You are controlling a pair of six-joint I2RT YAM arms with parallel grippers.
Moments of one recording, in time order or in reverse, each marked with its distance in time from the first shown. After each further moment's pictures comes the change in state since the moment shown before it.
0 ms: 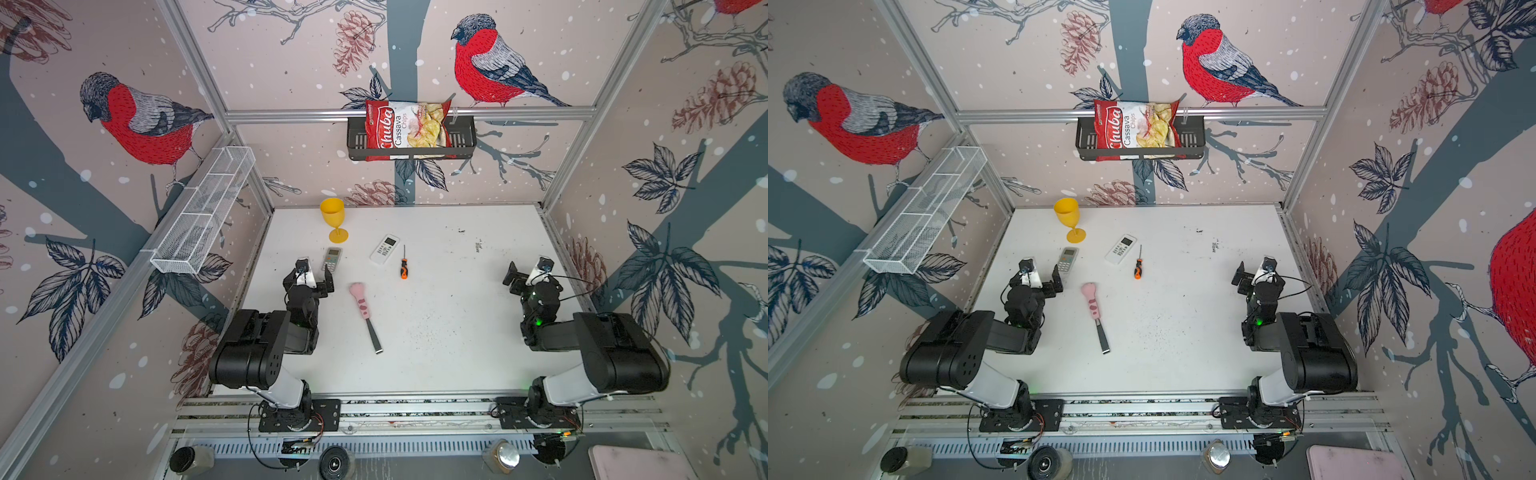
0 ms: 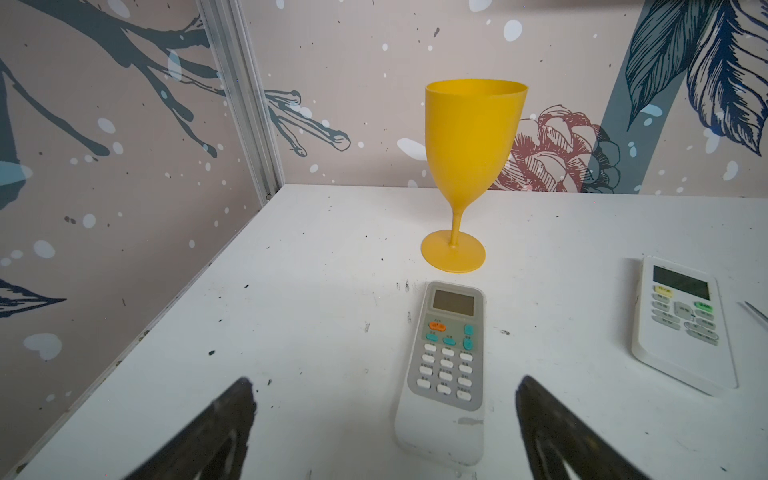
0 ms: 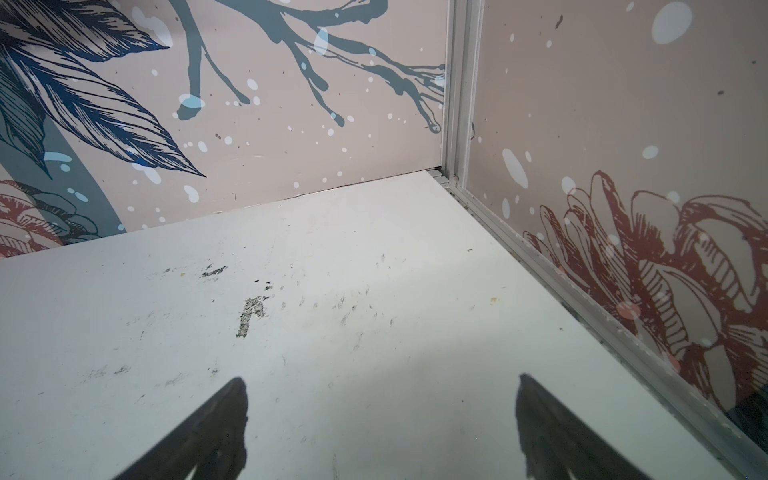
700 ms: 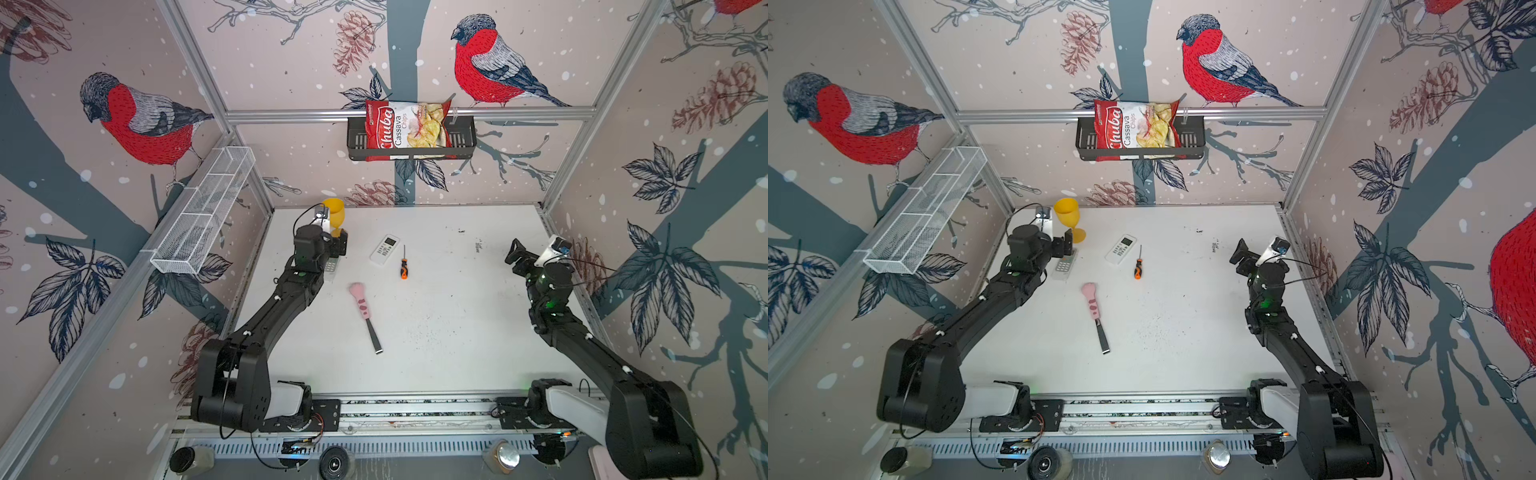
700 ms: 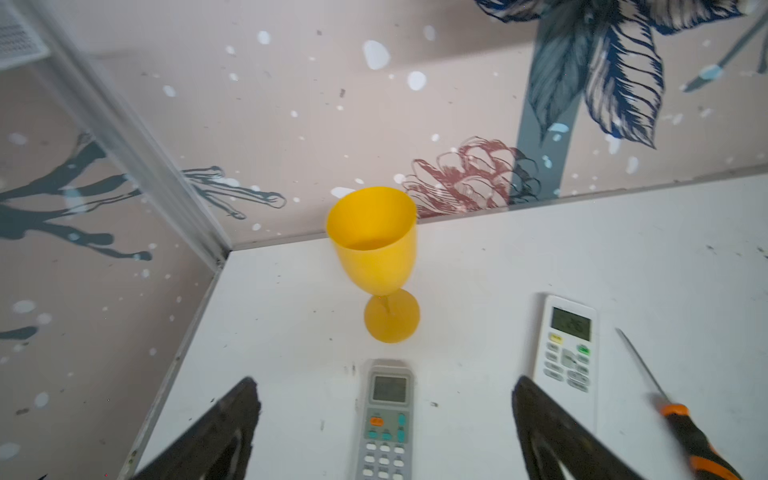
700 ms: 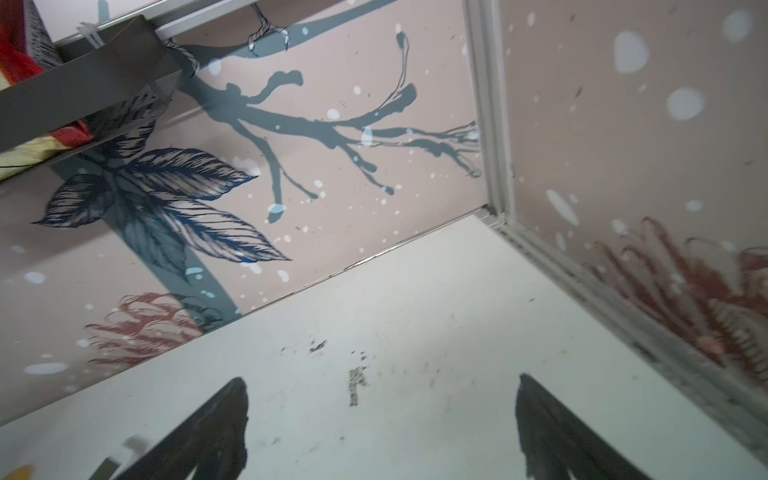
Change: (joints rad) left arm -0.151 -0.185 0.709 -1.116 0.028 0.108; right arm 0.055 -0.384 0.230 -0.576 -0.074 0.259
